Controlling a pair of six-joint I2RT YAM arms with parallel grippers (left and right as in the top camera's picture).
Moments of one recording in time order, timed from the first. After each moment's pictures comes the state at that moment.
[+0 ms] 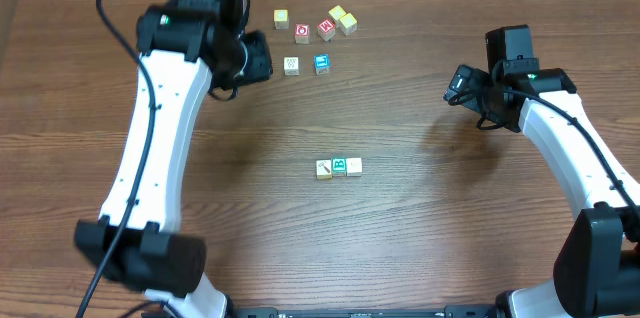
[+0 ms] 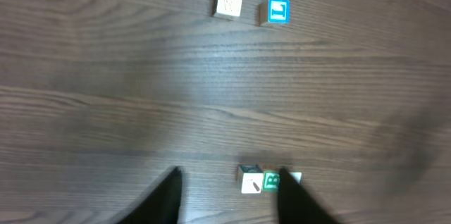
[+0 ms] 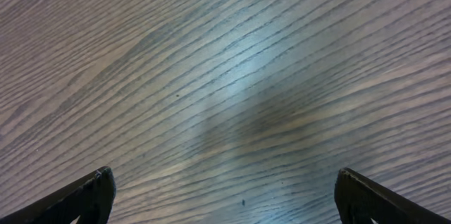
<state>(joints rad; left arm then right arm) -0.17 1.81 1.94 -1.32 0.10 -0.39 0.09 1.68 1.25 -0.73 0.07 0.54</state>
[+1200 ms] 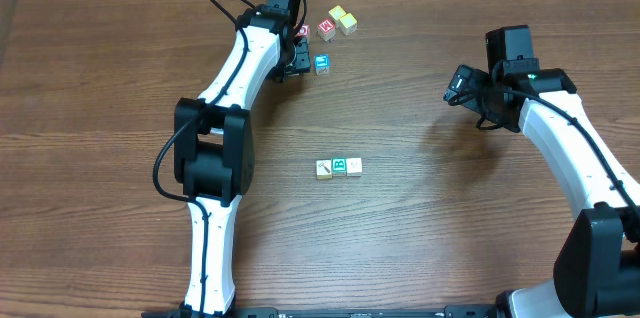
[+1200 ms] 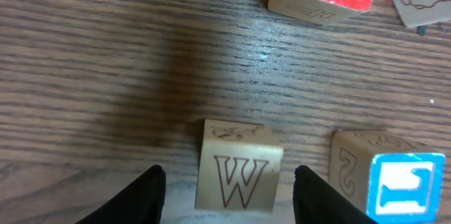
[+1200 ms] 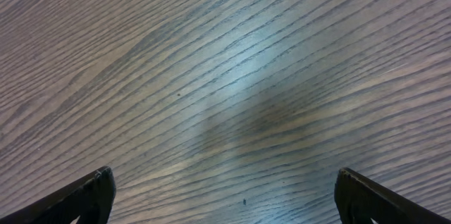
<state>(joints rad) -0.24 2.41 2.04 -0.88 -0.04 -0.39 0.09 1.68 1.25 -0.73 0.07 0.54</state>
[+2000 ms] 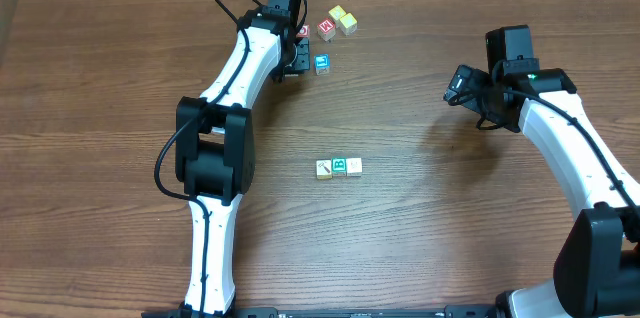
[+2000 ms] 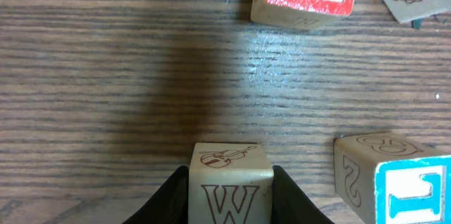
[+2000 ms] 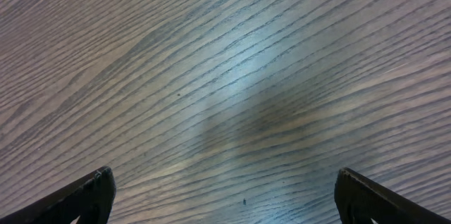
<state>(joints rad) -0.24 2.42 2.04 -0.86 -0.05 -0.28 0.09 1.68 1.25 -0.73 0.07 0.54</state>
